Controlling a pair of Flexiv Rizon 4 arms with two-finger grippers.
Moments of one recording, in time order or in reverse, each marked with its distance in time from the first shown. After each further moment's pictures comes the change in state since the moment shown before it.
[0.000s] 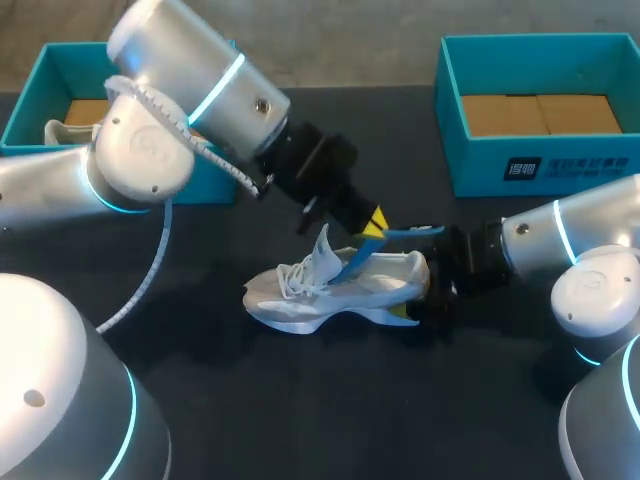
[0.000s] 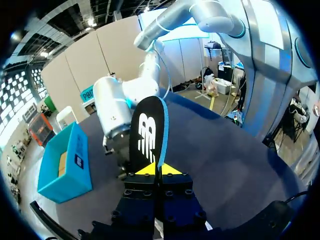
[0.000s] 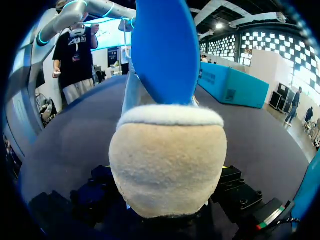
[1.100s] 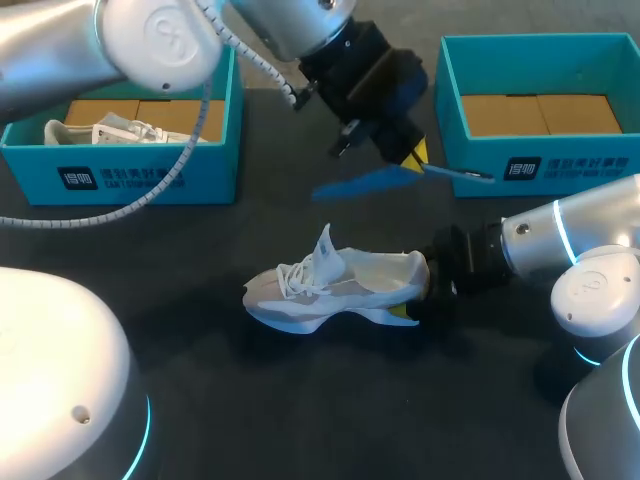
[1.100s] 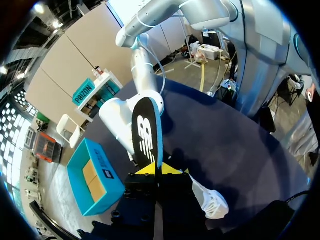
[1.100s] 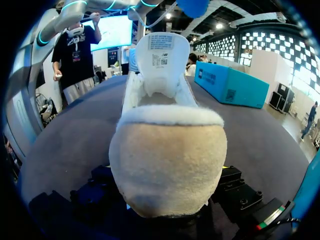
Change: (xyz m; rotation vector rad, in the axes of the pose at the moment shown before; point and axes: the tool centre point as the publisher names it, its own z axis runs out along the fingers) left arm -0.045 -0.097 -0.051 -0.271 0.035 0.242; right arm 0.000 0.000 0.000 0.000 0.000 0.000
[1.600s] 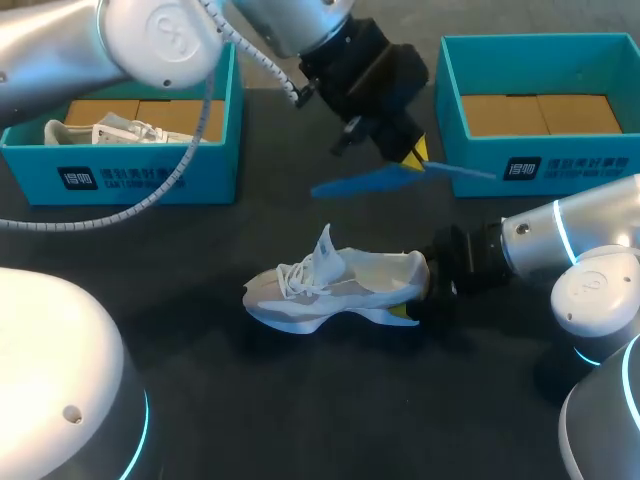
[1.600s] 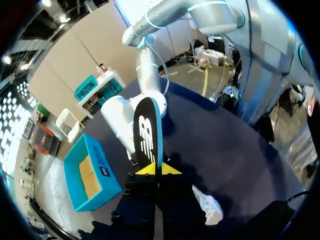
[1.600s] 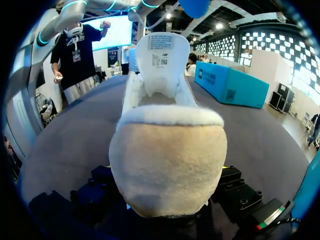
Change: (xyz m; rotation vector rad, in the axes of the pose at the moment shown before) left arm 0.000 -0.003 -0.002 0.043 -0.001 -0.121; right arm 0.000 0.000 0.000 0.000 0.000 0.000
